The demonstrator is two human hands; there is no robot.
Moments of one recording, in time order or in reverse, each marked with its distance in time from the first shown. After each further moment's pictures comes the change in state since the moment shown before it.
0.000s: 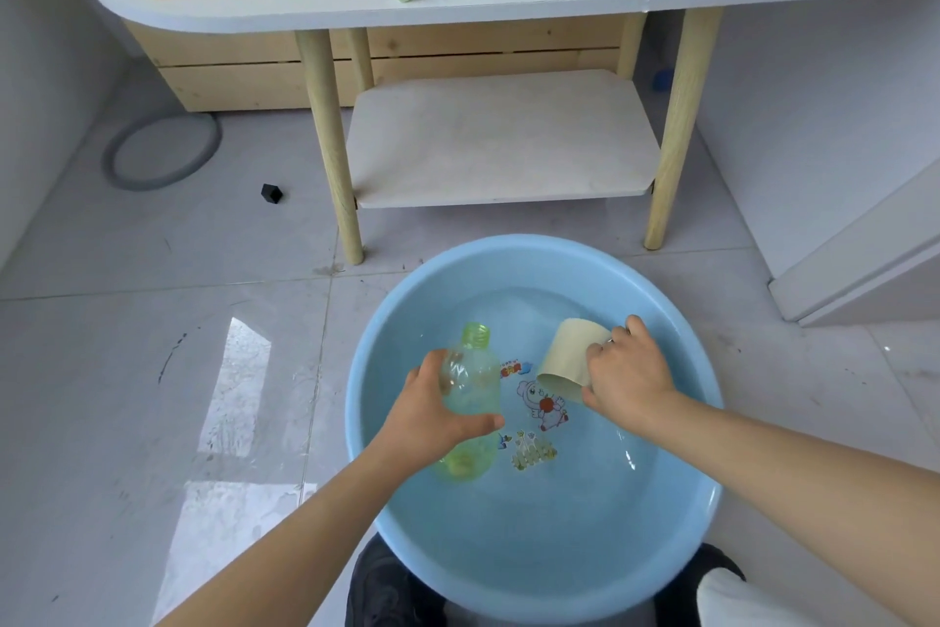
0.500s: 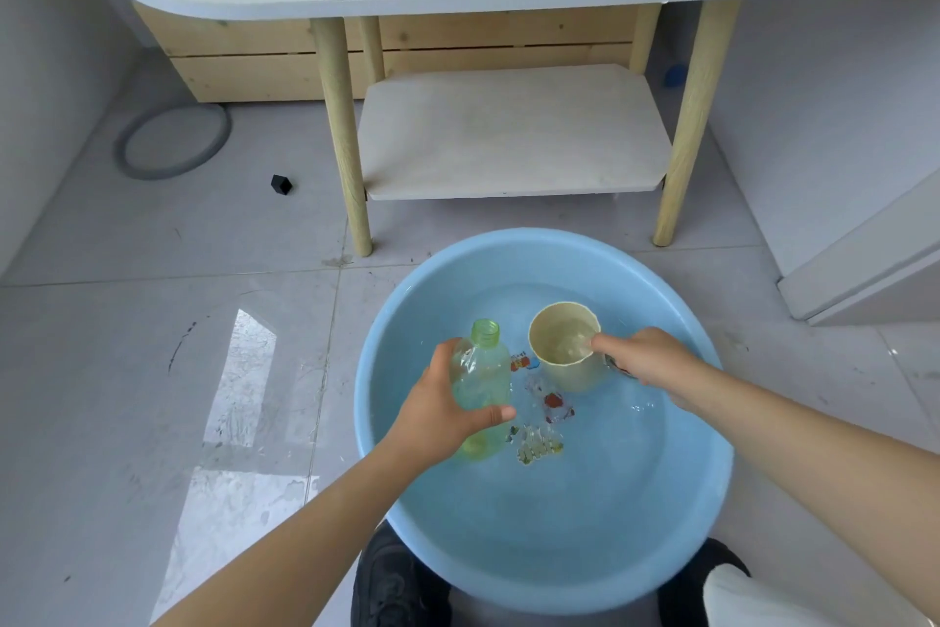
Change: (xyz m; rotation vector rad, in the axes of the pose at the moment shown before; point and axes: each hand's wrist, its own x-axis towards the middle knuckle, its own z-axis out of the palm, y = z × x) left_hand -0.007 -0.001 0.003 -0.065 -0.001 0.064; right_hand 0.002 0.019 -0.007 1.251 -0.254 0.563
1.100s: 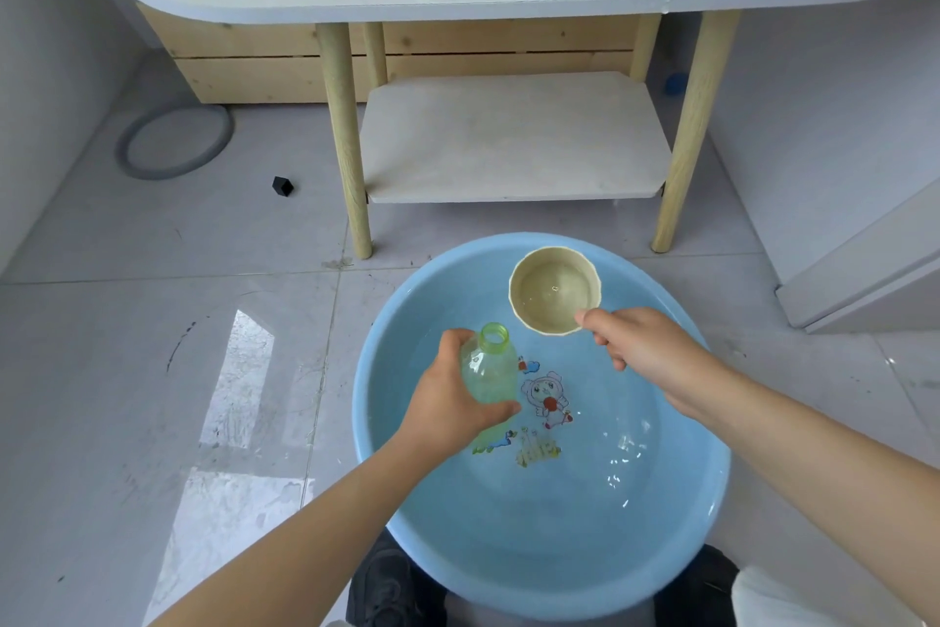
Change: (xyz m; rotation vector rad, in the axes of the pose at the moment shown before) left_hand 0.003 0.020 0.005 0.052 0.080 0.027; right_hand -0.049 -0.037 -0.012 0.198 -0.024 -0.192
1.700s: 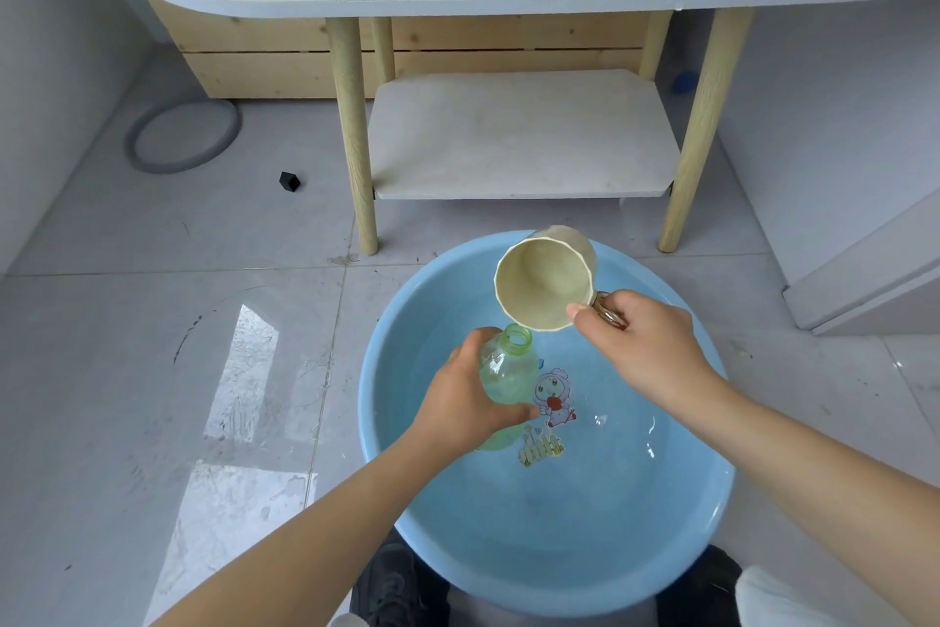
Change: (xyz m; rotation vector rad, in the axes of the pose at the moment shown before) left_hand -0.001 0.005 0.004 0.032 -0.039 0.079; right_hand -0.018 -0.010 0.013 -0.170 0.269 -0.340
